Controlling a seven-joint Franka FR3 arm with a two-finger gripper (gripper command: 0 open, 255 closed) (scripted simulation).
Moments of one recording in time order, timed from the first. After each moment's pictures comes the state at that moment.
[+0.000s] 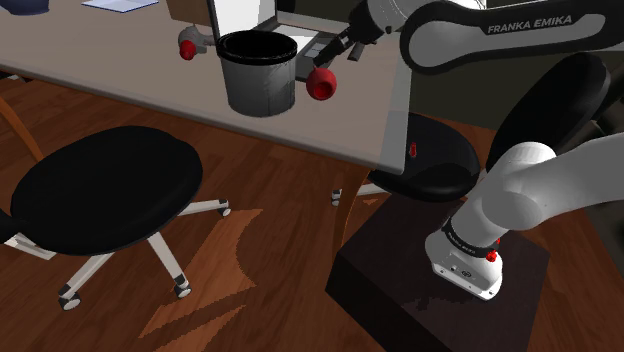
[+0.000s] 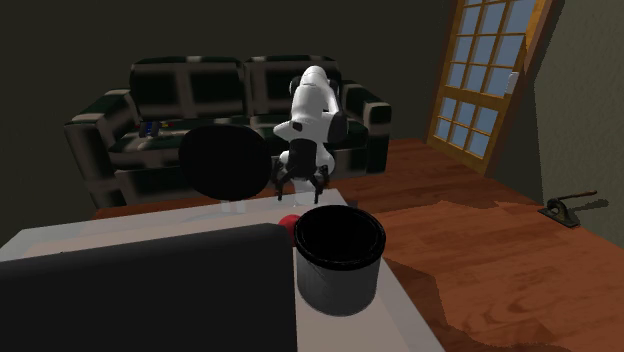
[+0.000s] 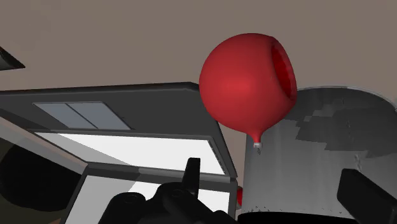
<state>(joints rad) 0.02 -0.66 0.16 -2.56 0.06 2.69 -0.07</state>
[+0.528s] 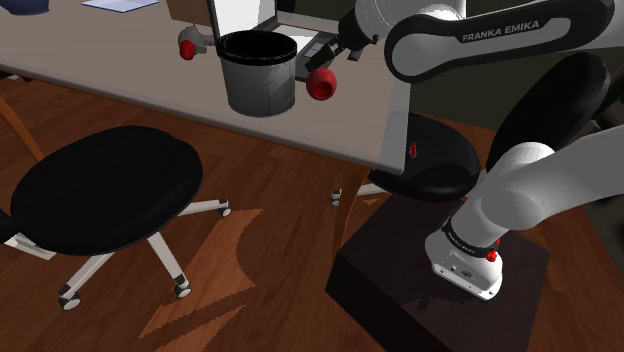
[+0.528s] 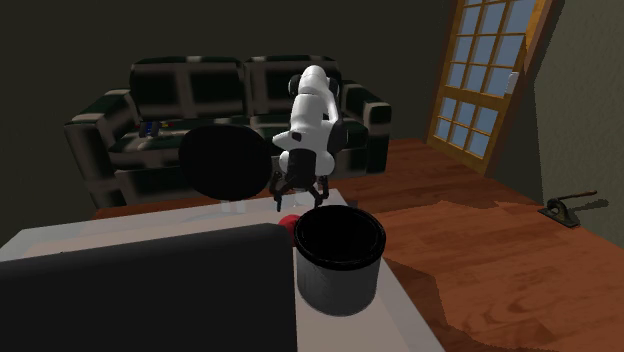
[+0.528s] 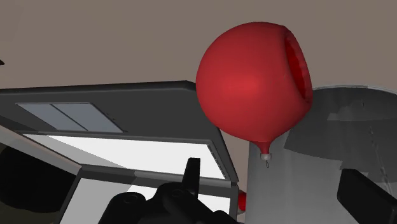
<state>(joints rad) 0.01 -0.57 0.17 -2.55 0.05 2.78 -0.07</state>
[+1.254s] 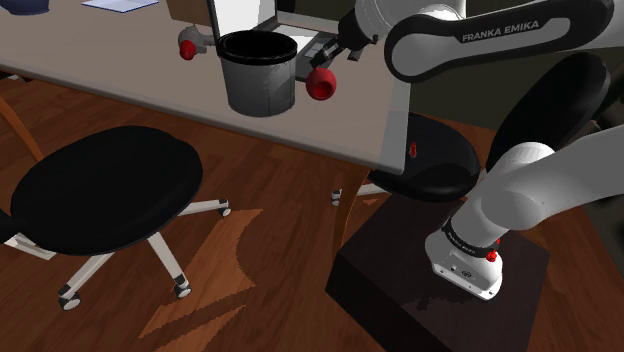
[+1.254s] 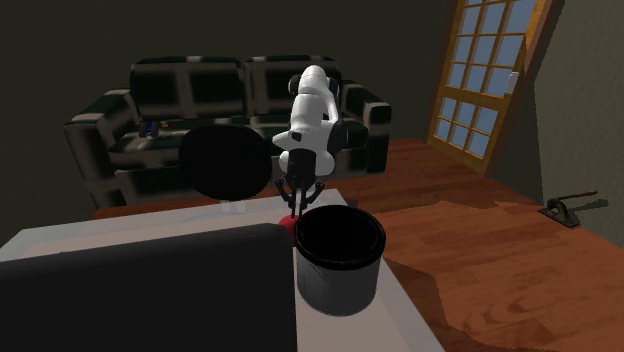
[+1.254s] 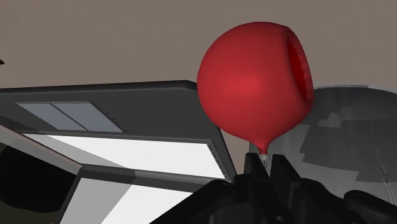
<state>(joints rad) 0.01 -0.57 0.17 -2.55 0.05 2.78 -0.07</state>
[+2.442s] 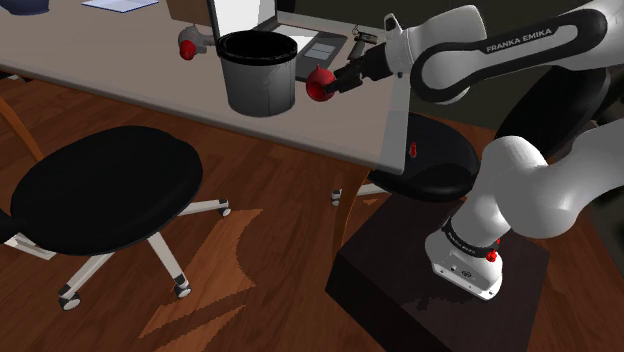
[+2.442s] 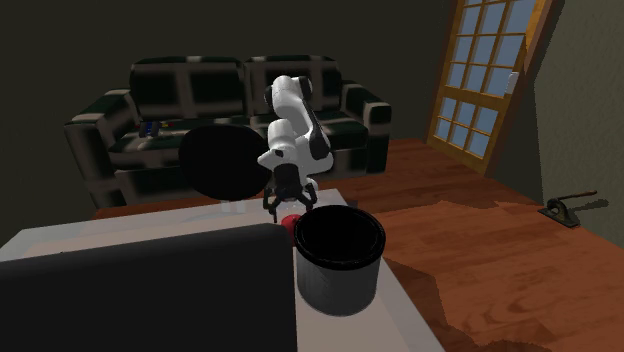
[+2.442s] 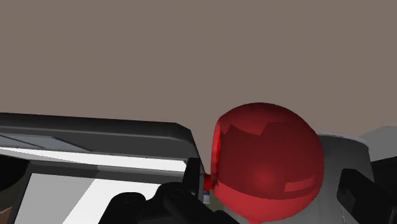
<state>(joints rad) 0.54 -0.71 -0.42 -2.84 0.23 3.14 -0.56</state>
